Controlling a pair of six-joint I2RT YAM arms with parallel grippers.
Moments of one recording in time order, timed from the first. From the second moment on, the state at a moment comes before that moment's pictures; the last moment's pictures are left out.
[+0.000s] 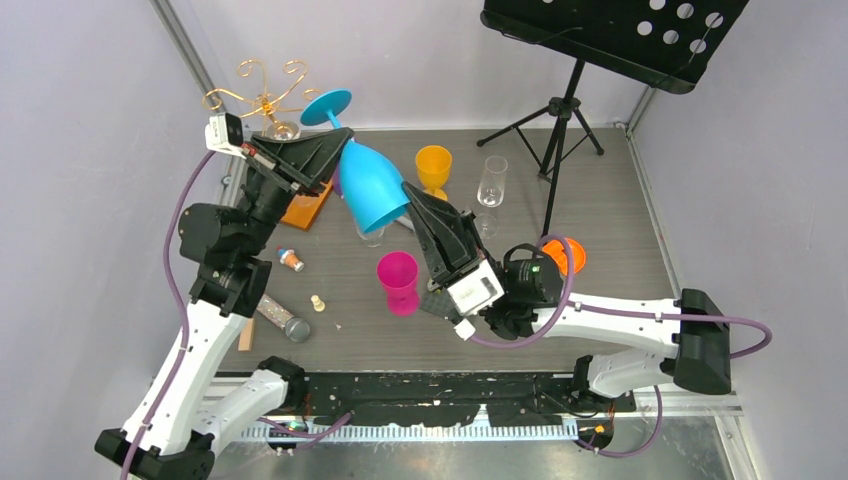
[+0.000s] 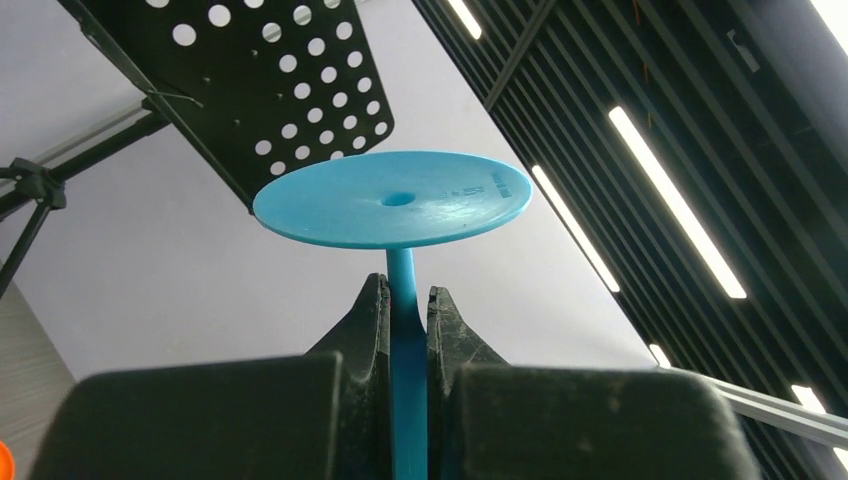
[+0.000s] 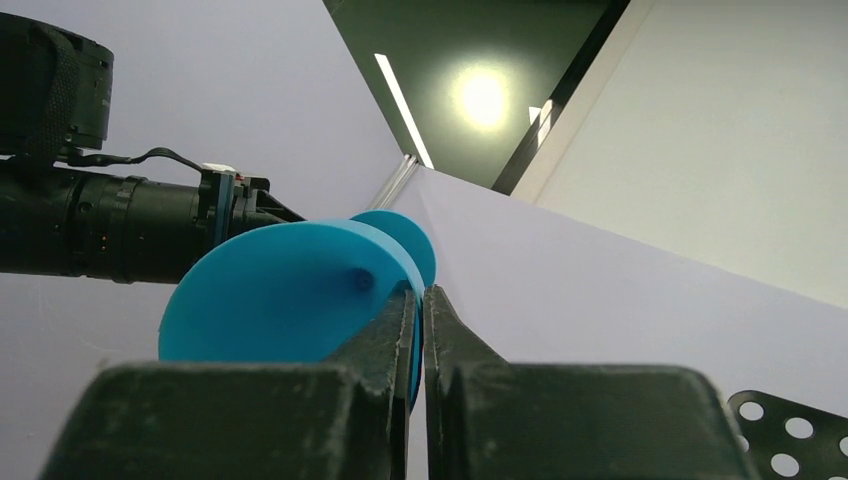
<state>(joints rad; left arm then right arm) -0.39 0.87 1.10 0.34 0.29 -1.45 1.24 1.31 0.98 1.29 -0.03 -0.99</state>
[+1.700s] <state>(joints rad) -0.14 0.48 1.00 -0.17 0.03 -0.29 1.07 1.12 0.95 0.46 0.22 -0.40</state>
